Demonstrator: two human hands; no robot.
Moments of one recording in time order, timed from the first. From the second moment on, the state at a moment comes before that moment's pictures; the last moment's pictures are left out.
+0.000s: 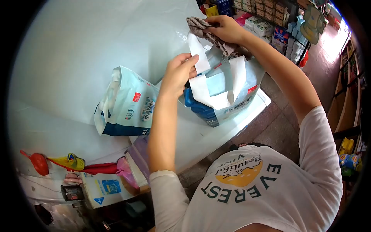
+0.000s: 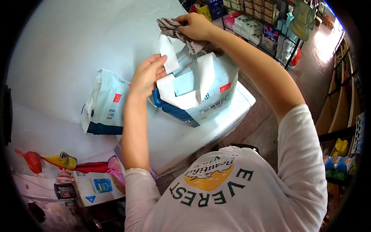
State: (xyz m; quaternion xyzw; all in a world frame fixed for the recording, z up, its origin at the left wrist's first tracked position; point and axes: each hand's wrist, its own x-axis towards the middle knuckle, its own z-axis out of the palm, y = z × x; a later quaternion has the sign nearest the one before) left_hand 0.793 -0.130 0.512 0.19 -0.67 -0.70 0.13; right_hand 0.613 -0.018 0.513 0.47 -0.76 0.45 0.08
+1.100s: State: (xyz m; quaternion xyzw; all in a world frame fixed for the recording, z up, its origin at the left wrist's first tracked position) left_hand 0.742 -0.186 0.574 0.11 -0.68 -0.69 0.22; right_hand 0.672 0.039 0.556 0.53 -0.83 0.12 0.14
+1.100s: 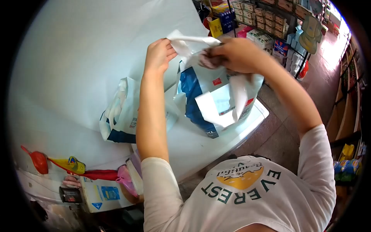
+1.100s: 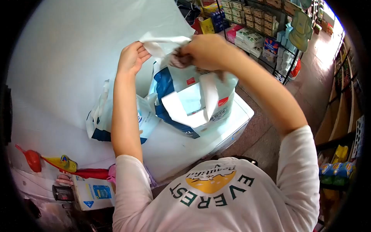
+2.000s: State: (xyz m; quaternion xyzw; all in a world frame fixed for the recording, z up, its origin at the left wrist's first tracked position) left_hand 0.792 -0.174 0.556 0.04 -0.79 -0.57 0.25; right_hand 0.658 0.055 0.547 0.48 -0.62 0.58 0.21
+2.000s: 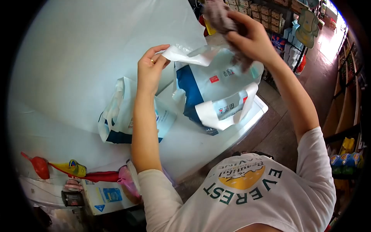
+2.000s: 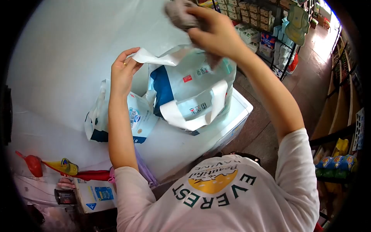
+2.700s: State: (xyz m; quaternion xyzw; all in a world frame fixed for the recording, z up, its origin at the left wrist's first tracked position) left_hand 0.826 -0.196 0.488 0.10 -0.65 -0.71 0.27; right_hand 0.618 0.050 0.572 0.44 -0.86 -0.02 0.27
